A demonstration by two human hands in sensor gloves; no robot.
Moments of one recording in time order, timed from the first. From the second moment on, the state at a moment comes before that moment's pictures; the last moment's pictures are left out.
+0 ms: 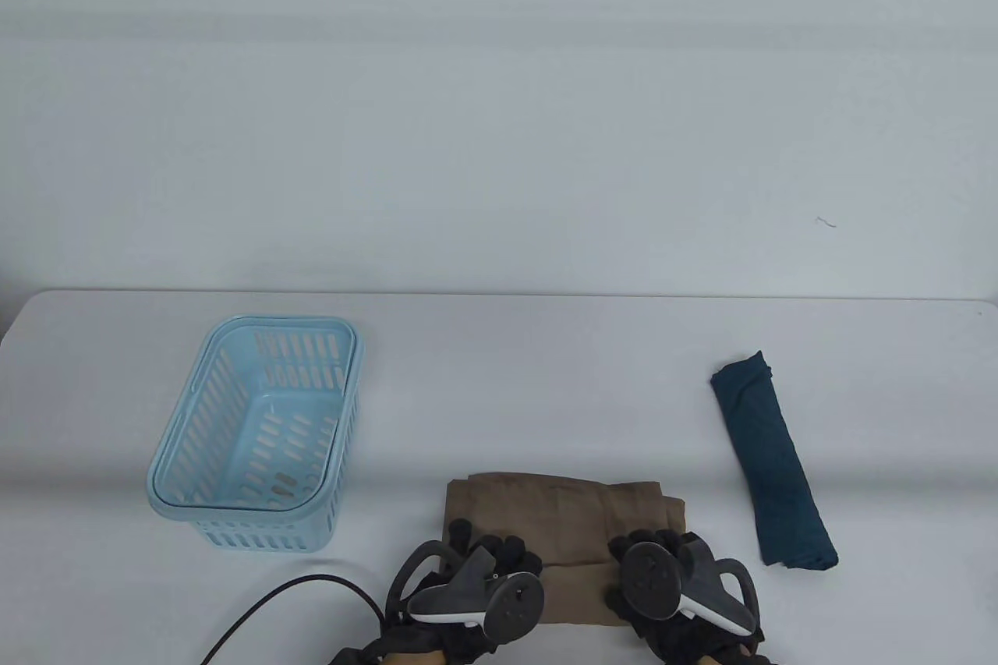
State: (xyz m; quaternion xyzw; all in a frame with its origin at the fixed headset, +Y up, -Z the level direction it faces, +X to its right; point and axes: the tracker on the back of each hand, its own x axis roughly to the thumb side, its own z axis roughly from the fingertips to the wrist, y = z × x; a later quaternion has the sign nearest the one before) left_hand -0.045 -0.752 -0.302 -0.13 -0.37 -0.05 0.92; right_hand 0.163 -0.744 -0.302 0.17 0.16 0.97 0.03
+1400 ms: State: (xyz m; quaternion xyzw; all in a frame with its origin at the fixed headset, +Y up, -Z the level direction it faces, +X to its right) left_hand -0.047 -0.737 -0.302 -0.10 -0.38 0.06 0.92; right_hand 0.180 -0.758 -0.318 0.14 0.14 0.97 0.17
